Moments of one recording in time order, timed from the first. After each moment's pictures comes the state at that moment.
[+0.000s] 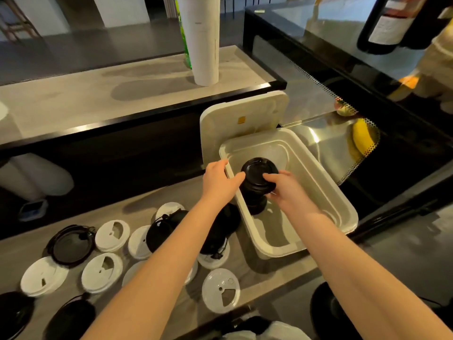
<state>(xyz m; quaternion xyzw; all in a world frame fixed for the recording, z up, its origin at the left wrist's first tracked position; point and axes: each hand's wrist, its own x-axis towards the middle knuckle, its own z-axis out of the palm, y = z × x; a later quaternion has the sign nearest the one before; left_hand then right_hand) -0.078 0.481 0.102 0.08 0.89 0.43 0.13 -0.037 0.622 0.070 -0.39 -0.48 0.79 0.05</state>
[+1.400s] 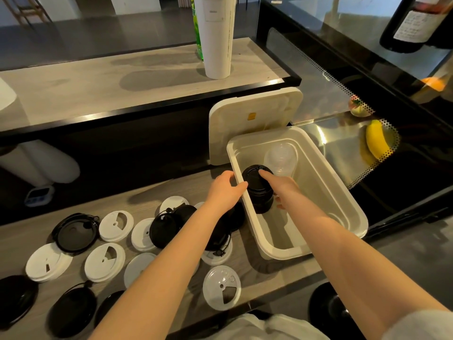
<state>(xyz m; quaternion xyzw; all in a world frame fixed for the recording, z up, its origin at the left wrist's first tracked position) -0.076 0.472 0.080 0.08 0.87 0.44 0.22 -0.063 0.625 0.049 -0.45 -0.71 0.53 -0.11</state>
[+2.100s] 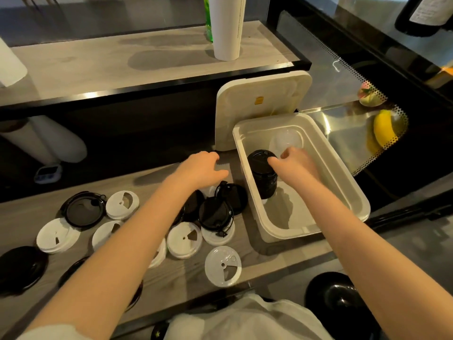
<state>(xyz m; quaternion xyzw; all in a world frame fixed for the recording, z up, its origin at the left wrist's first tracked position) -0.093 0.417 0.108 0.21 0.95 0.12 0.18 -0.032 0.617 0.095 -0.30 -0.91 0.30 -0.04</state>
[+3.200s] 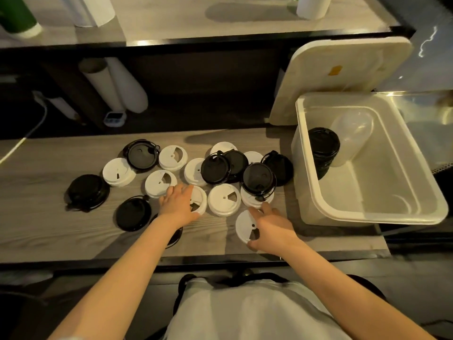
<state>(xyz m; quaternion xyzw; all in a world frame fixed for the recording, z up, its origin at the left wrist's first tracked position) 0.008 0.256 -0.018 -0.01 0.97 0.04 0.23 0.062 0.491 -0.023 0.10 -0.95 0.07 -0.29</state>
